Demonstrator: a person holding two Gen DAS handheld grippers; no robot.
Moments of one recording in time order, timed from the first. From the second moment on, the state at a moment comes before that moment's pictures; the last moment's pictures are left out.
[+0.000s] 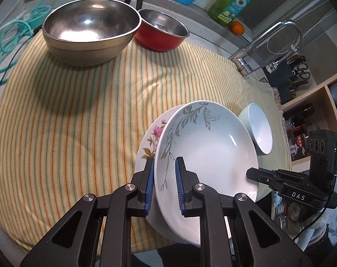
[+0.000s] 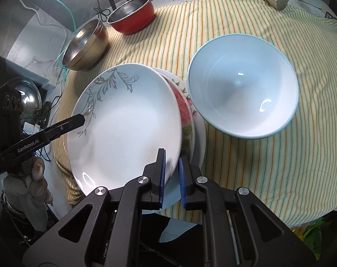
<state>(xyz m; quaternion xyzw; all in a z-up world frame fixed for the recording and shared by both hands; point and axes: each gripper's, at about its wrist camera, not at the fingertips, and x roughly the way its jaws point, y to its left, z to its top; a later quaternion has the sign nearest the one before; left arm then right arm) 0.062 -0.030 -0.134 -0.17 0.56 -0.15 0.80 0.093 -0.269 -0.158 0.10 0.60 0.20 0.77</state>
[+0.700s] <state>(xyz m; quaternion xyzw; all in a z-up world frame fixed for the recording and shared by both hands) 0.062 -0.035 -0.132 -0.15 0.55 -0.16 0.80 0.089 -0.265 -0.149 0.05 0.59 0.19 0.78</state>
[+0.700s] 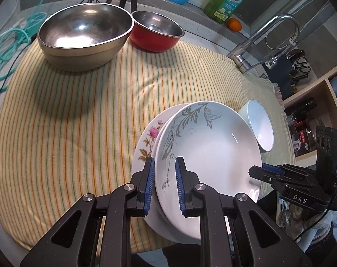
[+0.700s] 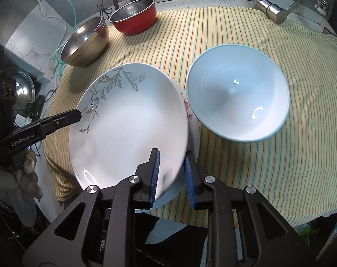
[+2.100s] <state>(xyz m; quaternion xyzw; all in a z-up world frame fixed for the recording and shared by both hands) 0.151 0.141 -0.085 -0.22 0.48 -0.08 0.85 0.148 -0.152 -0.082 0.18 0.52 0.29 0.78</state>
